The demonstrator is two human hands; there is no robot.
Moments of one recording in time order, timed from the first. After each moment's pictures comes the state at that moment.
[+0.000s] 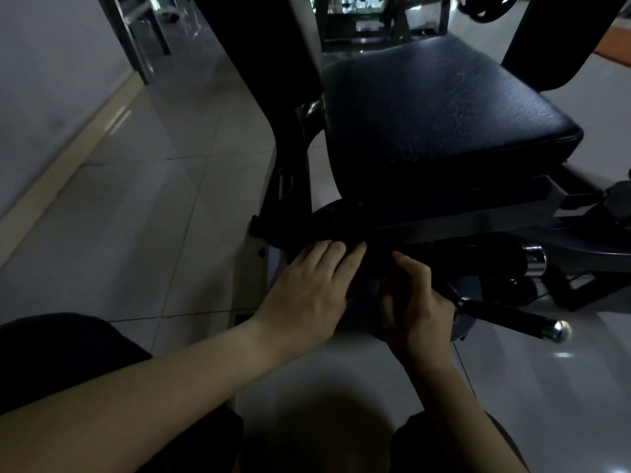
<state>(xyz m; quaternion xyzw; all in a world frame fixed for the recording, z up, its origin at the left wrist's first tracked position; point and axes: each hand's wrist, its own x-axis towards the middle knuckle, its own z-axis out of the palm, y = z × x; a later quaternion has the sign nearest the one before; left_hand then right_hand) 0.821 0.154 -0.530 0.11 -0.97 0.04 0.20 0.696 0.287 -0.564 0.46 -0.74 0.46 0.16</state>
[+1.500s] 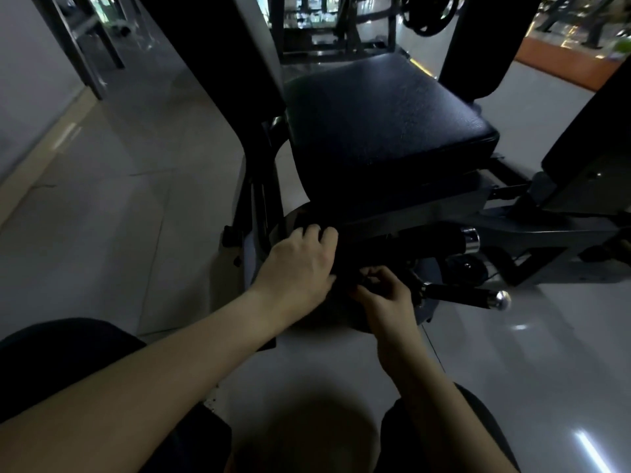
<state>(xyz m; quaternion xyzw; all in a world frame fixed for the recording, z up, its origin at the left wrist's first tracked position) 0.797 0.161 -0.485 0.14 -0.98 0.01 0.13 0.728 0.299 -0.525 0.11 -0.66 0.69 -0.29</state>
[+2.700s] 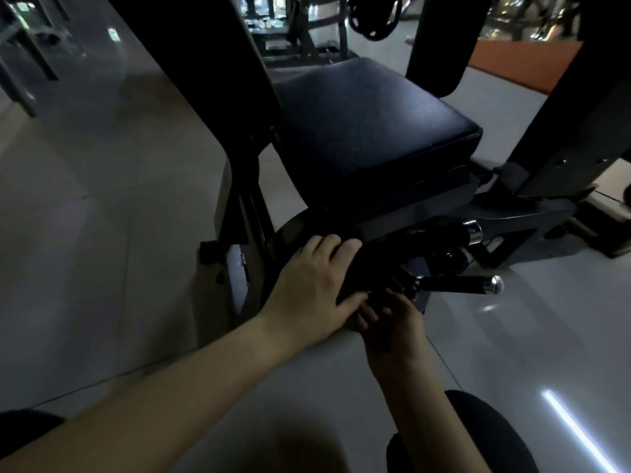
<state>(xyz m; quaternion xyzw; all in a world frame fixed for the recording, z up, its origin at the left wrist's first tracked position) 0.806 0.147 -0.504 0.02 -0.97 -0.11 0.22 0.755 0.281 -0.549 -0.17 -0.39 0.86 -0.28</state>
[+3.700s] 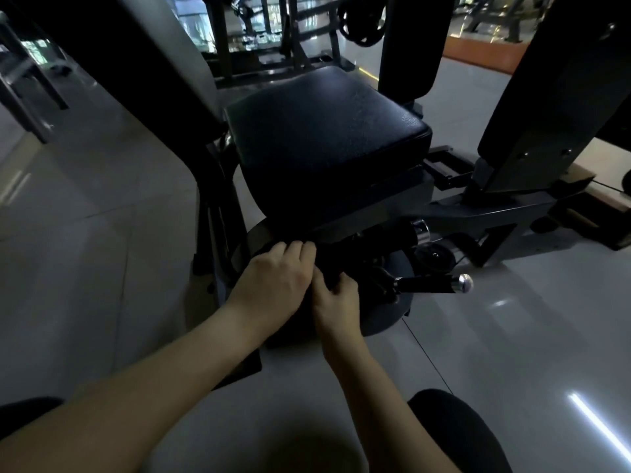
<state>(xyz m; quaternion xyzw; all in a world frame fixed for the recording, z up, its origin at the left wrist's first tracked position) 0.779 0.161 -0.496 0.03 -0.98 0.11 0.17 0.737 0.266 -0.528 0.11 -0.63 0.74 -0.19</state>
